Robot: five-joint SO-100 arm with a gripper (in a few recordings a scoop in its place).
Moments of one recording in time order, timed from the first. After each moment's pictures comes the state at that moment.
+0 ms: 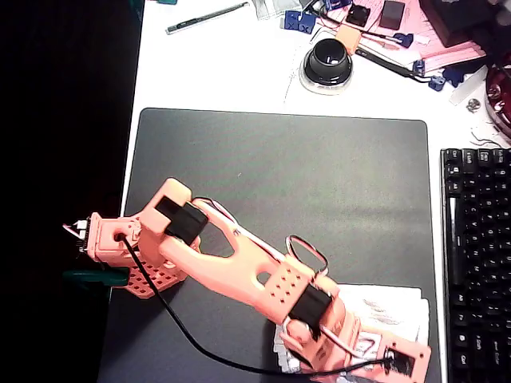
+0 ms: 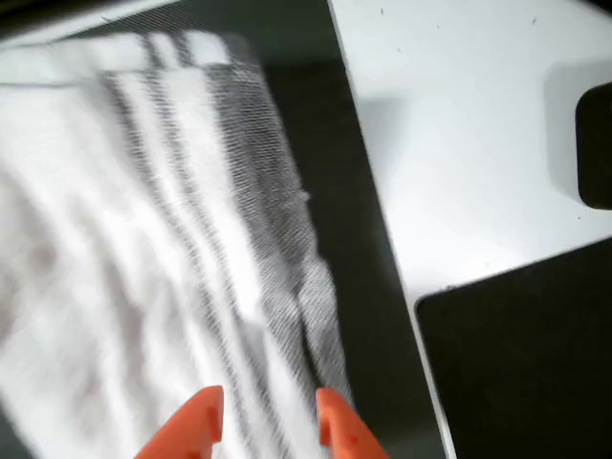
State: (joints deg) arm 29.5 83.6 81.5 74.7 -104.2
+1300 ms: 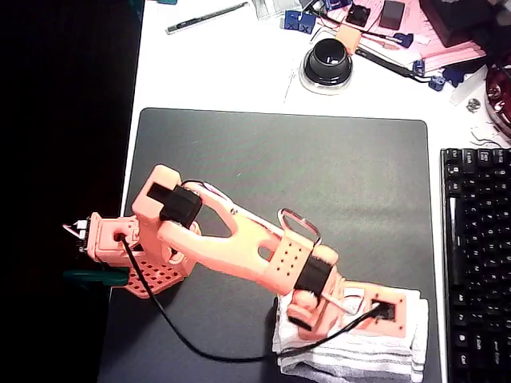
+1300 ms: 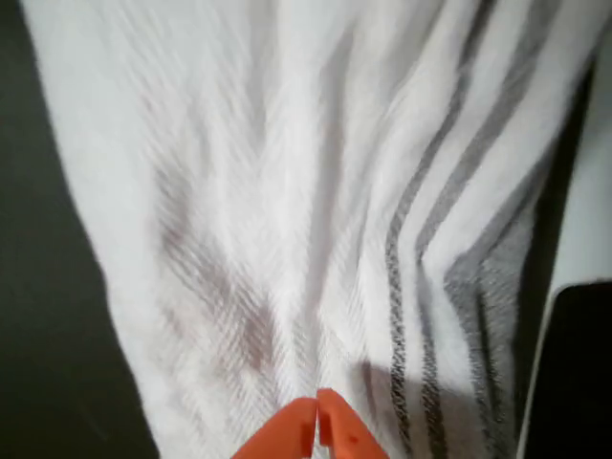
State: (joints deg) arm 20.7 86.1 91.5 74.9 -106.3
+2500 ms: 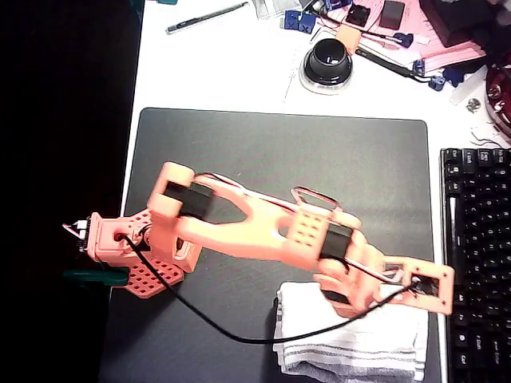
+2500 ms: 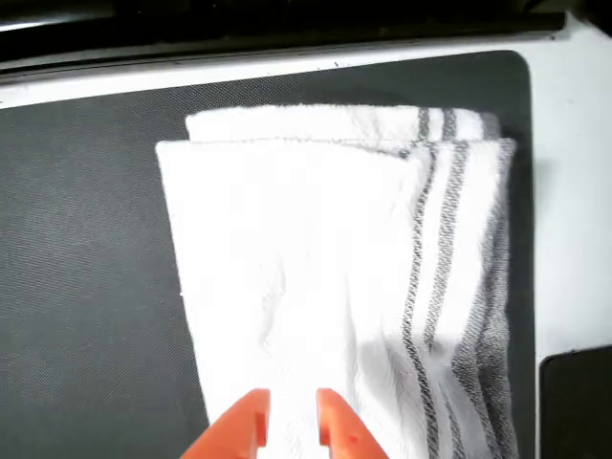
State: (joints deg) arm 14.0 87.1 86.3 70.4 -98.4
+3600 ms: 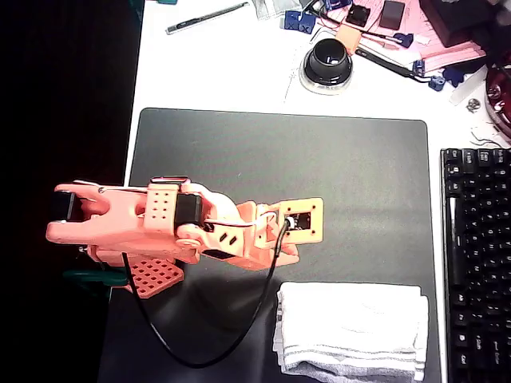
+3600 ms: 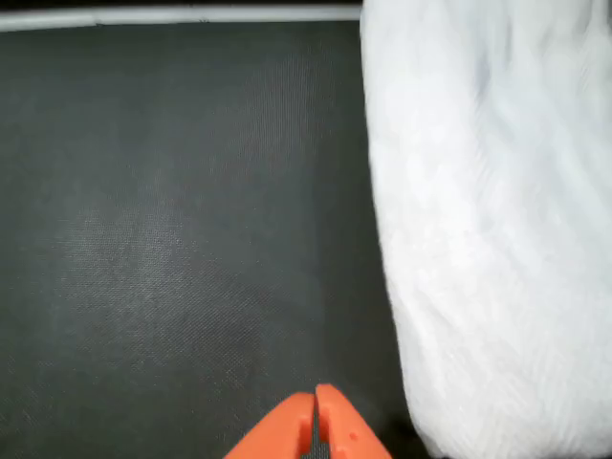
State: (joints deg) arm 0.4 180.1 179.5 46.8 -89.2
